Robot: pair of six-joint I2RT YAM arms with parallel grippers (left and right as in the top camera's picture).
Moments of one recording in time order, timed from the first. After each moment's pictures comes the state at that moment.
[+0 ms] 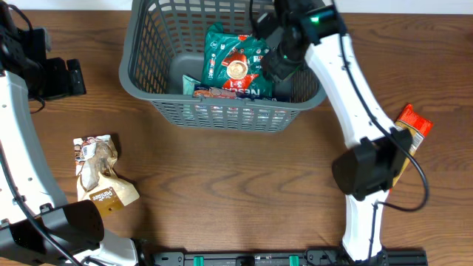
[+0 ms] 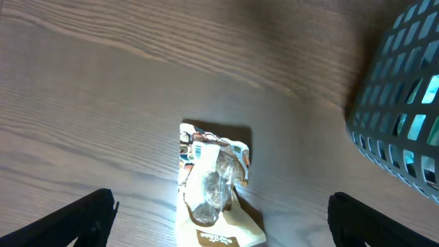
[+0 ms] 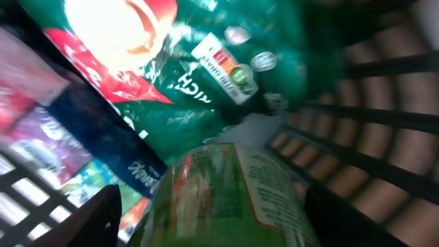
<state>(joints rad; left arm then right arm) 0.35 1.73 2.00 -1.48 0.01 0.12 0.36 2.17 2.22 -1.27 0.02 -0.41</state>
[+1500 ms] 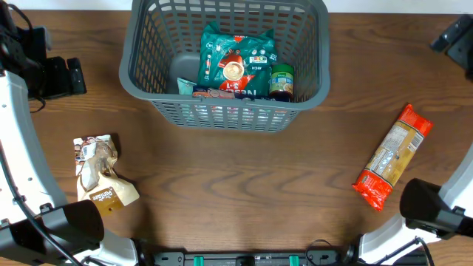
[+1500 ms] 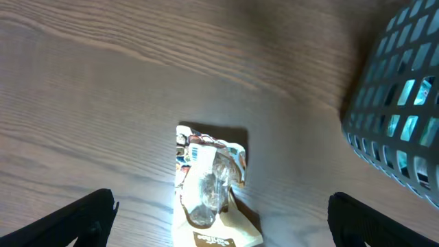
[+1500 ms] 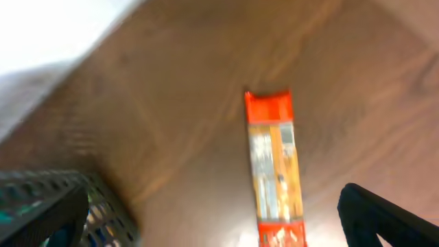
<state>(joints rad) 0.35 1.73 2.00 -1.47 0.02 0.12 -0.35 1.85 2.46 -1.69 0.09 0.47</state>
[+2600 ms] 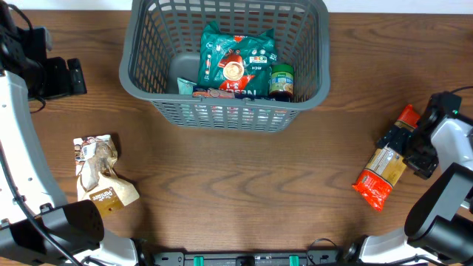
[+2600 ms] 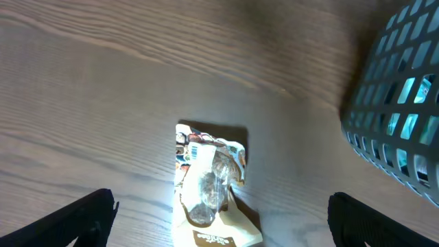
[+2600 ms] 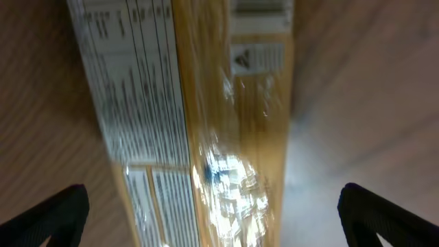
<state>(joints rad) 0.35 1.73 2.00 -1.48 0.02 0.12 -0.49 1.72 1.07 -0.83 0.07 0.25</state>
